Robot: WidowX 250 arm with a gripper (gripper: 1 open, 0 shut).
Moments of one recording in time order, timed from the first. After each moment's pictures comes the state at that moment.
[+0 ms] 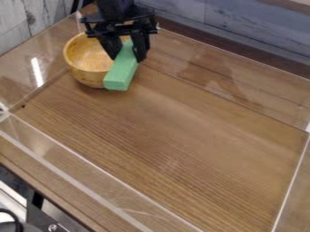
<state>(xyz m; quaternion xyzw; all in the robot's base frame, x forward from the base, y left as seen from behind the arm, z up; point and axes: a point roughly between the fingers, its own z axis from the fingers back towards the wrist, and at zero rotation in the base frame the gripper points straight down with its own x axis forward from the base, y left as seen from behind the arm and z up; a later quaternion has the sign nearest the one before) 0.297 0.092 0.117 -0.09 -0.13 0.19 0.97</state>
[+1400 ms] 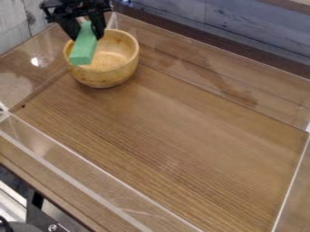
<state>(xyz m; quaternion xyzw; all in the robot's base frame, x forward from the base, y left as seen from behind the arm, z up) 0.309 0.183 0.108 -0.08 -0.13 0.27 0.95</state>
